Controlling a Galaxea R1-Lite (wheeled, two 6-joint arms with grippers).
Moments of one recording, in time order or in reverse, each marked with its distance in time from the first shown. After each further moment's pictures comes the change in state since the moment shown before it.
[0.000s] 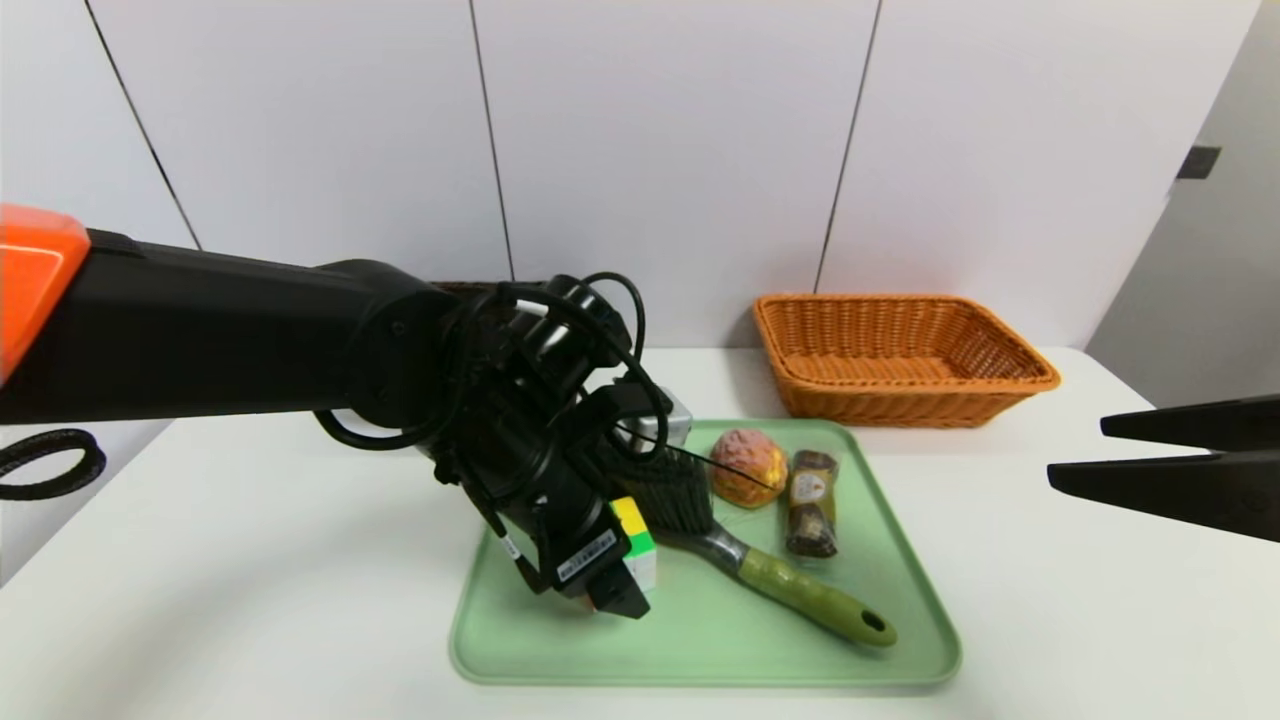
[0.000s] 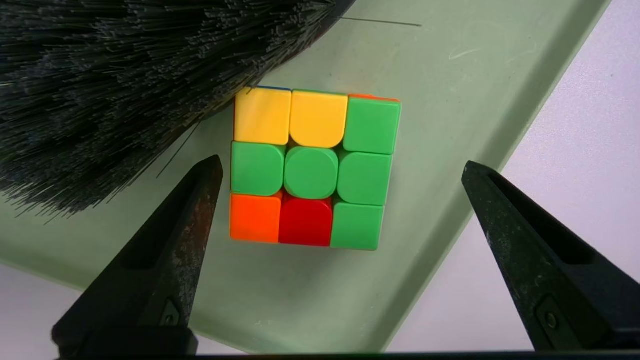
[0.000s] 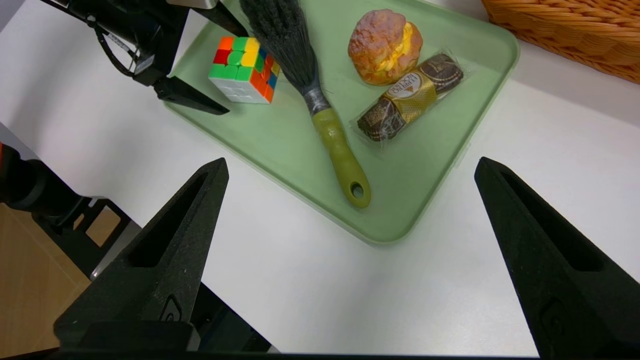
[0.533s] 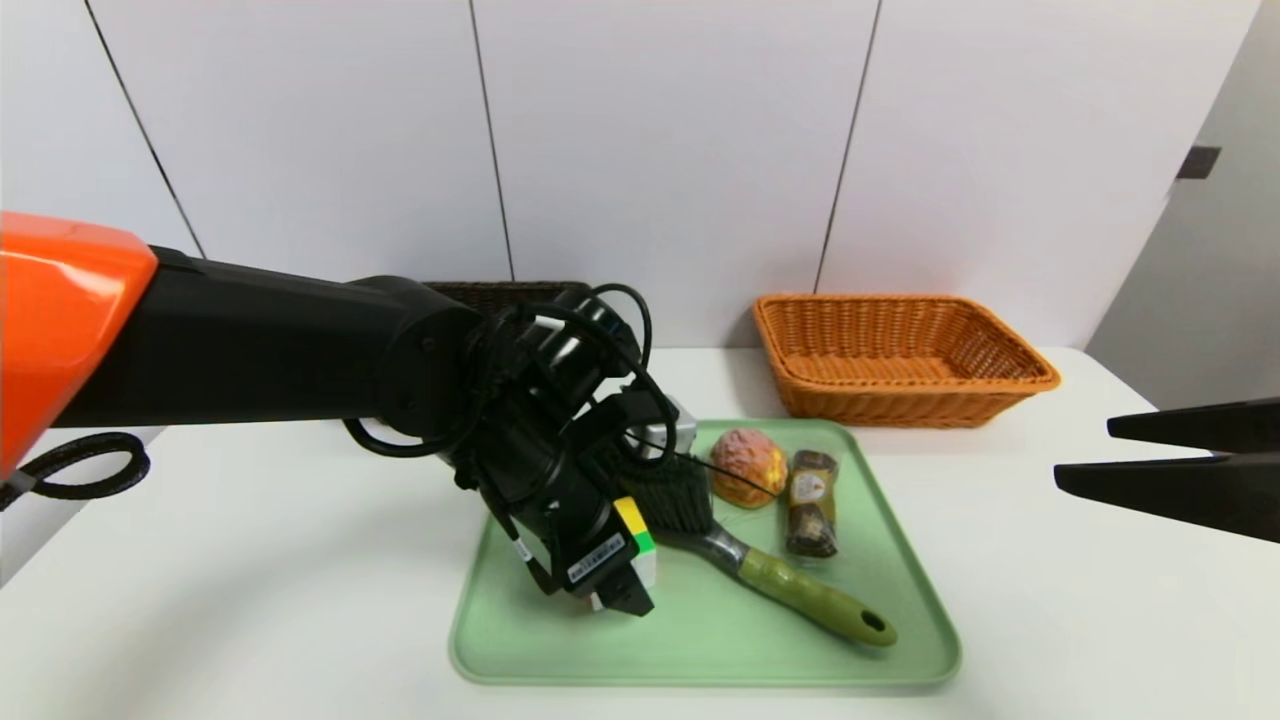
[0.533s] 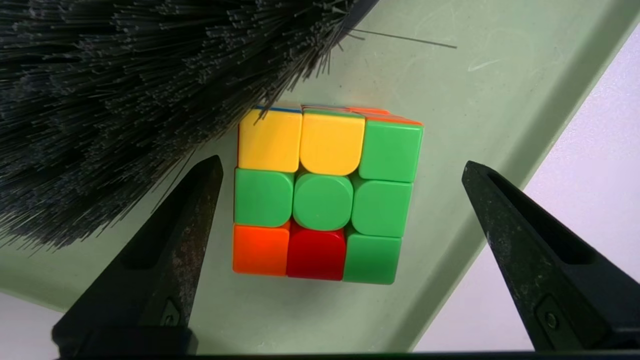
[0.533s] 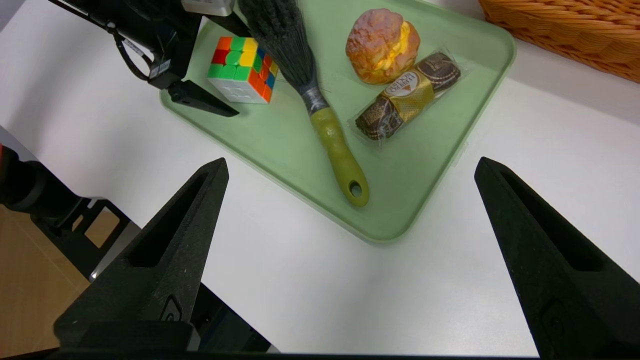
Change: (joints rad) left arm 0.000 0.035 0.001 -0.029 0.004 -0.002; right arm -0.010 -0.010 0.006 0.000 0.000 0.000
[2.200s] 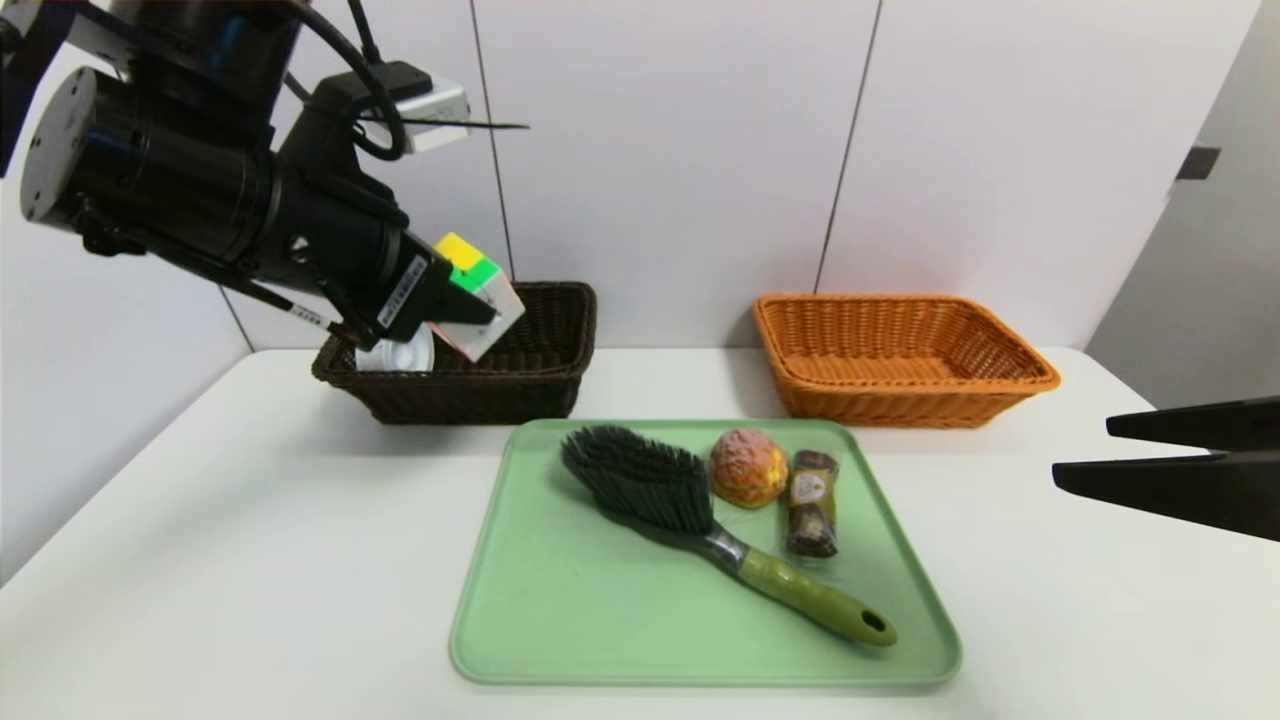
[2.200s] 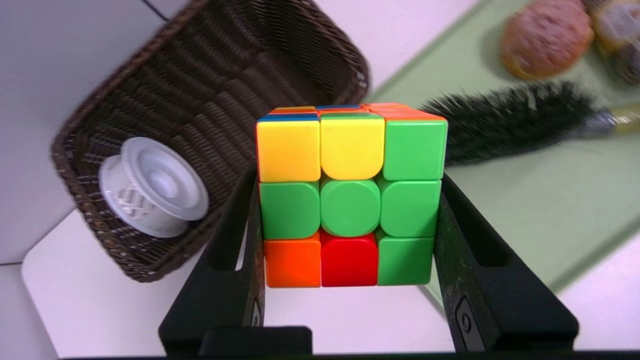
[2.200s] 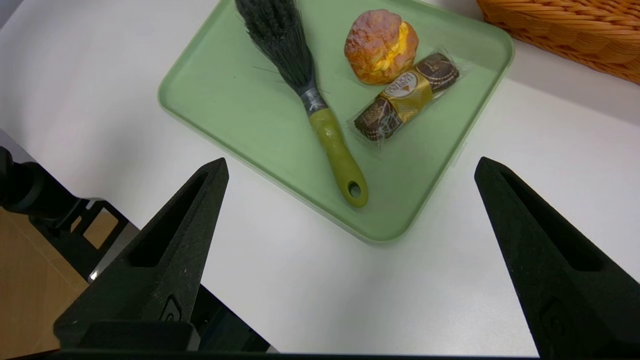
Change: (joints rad) left arm 0.278 -0.289 -0.276 0.058 0.145 -0.039; right arm -0.001 0.003 0.000 -0.002 -0.001 0.000
